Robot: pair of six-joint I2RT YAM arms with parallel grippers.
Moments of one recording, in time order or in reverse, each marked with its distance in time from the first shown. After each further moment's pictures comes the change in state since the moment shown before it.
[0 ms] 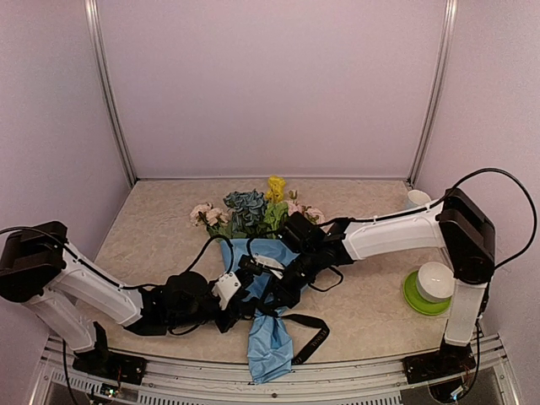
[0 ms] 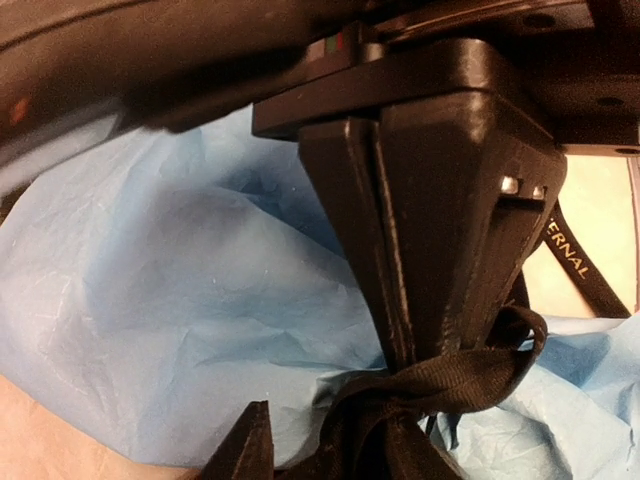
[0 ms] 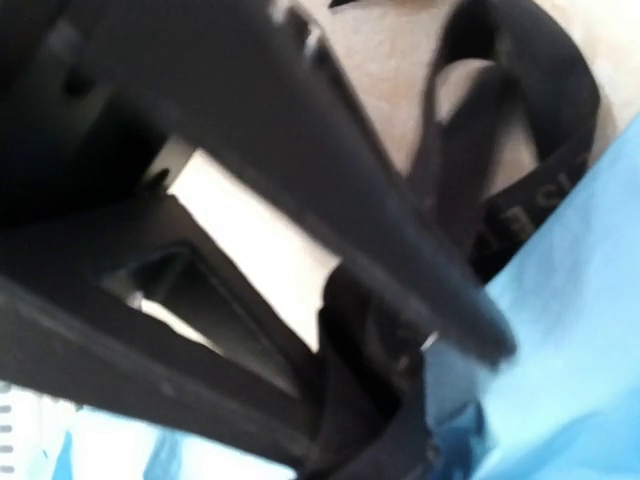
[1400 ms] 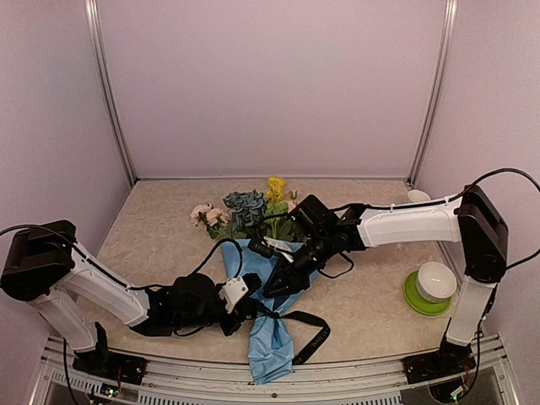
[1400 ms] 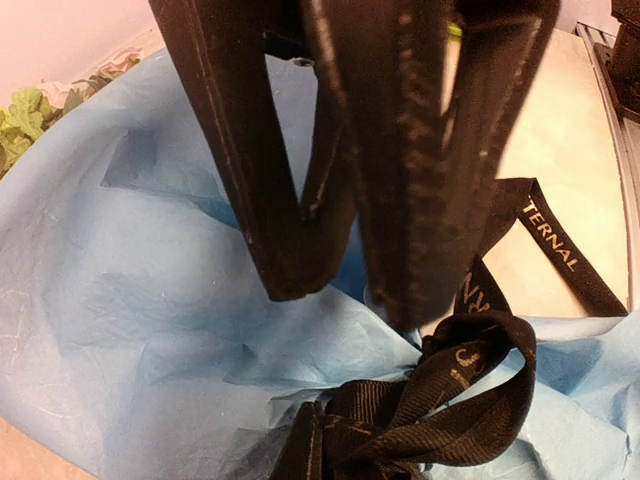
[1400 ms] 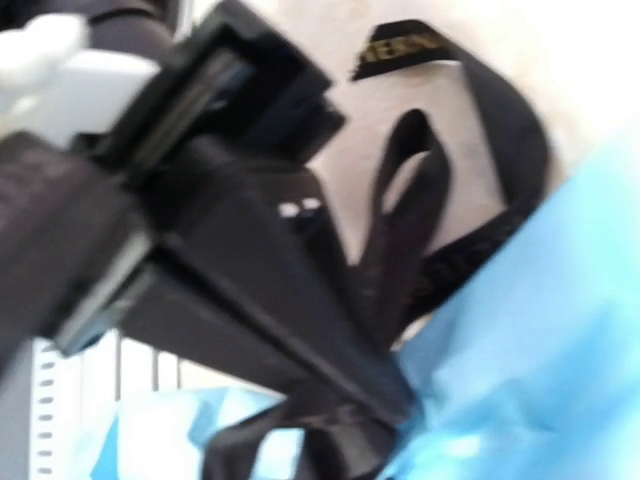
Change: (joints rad) left arm -0.010 0.047 0.031 -0.005 0.029 0.015; right arm -0.060 -0.086 0.001 -0.047 -0.085 -0.056
